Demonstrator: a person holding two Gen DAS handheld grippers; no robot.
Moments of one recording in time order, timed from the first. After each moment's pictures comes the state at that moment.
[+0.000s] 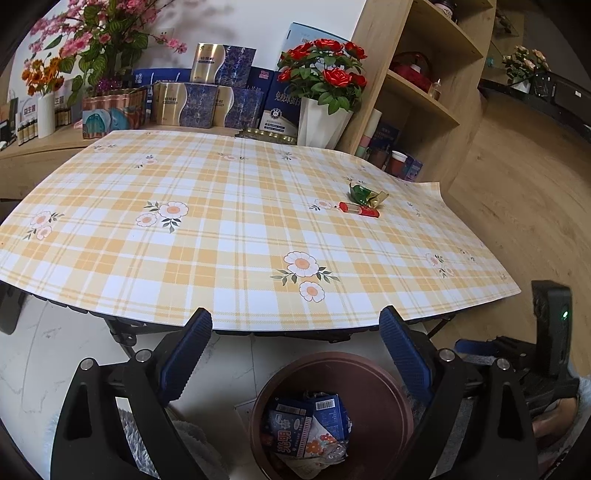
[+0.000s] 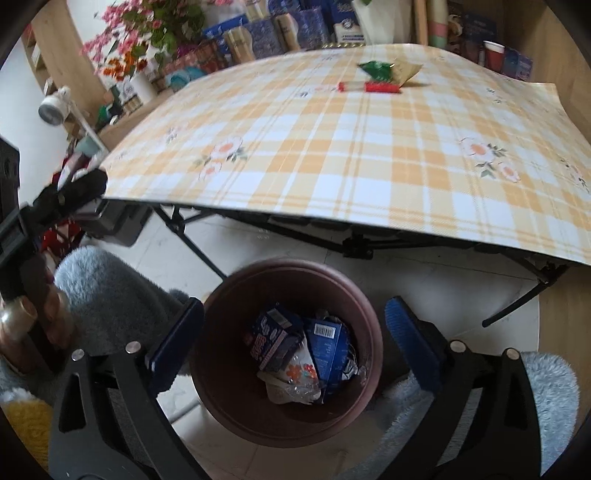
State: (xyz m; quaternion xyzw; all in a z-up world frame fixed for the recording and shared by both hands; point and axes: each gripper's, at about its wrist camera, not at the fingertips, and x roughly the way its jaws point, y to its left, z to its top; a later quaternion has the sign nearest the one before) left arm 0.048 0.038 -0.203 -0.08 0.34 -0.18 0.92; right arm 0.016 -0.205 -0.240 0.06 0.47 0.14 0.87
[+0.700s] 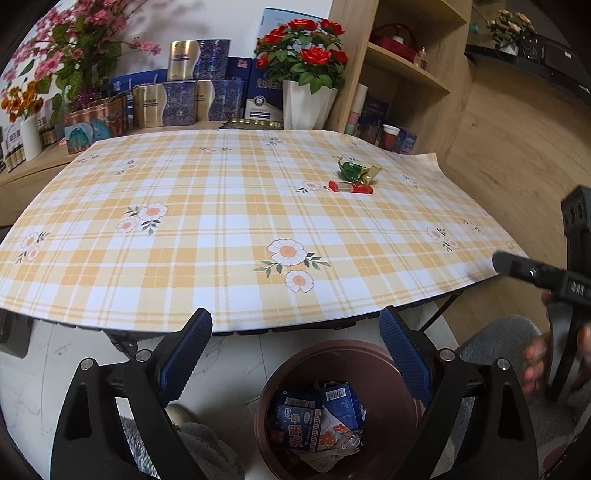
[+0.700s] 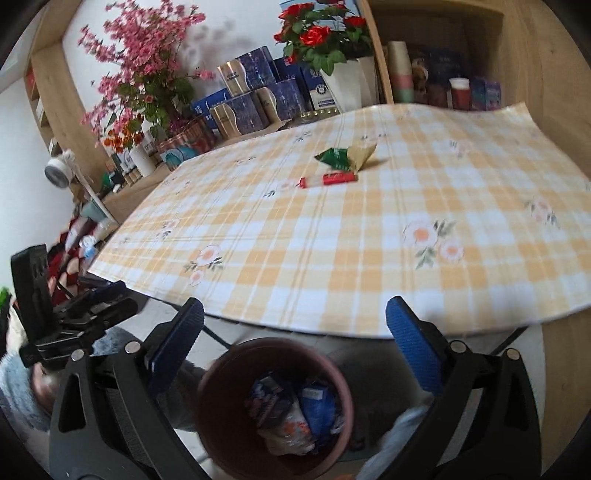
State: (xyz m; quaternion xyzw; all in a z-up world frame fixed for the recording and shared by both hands) left arm 0.058 0.011 -0.209 -0.02 0.36 -0.19 0.91; right arm 0.038 -0.265 -0.186 0.11 0.37 0.13 0.91
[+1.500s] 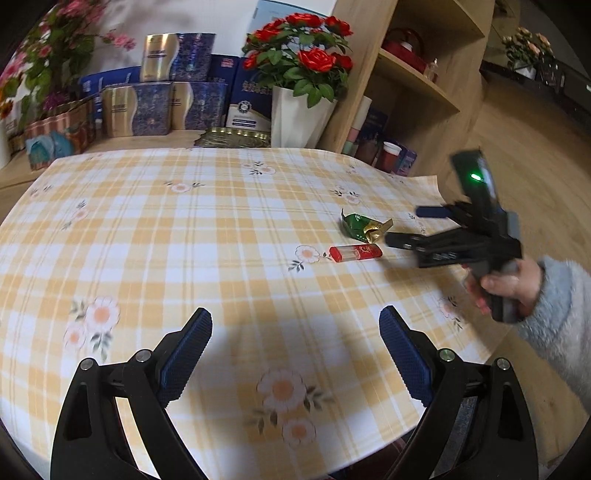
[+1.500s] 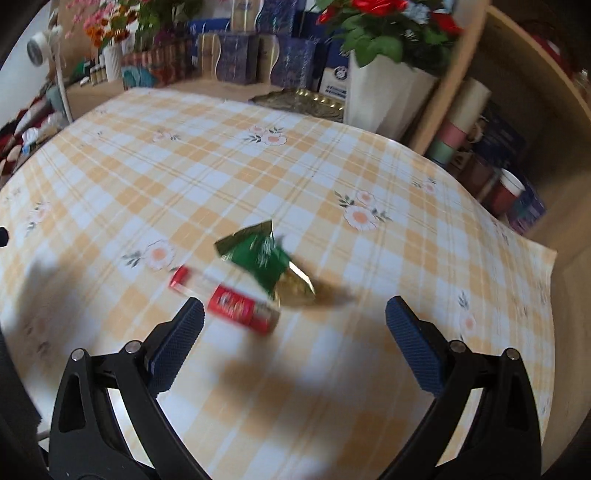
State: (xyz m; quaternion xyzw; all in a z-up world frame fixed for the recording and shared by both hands) left arm 0.195 -0.018 -0.182 -0.04 0.37 -0.23 0.90; right arm 0.292 -0.258 -0.193 -0.14 0.43 0.11 0.88
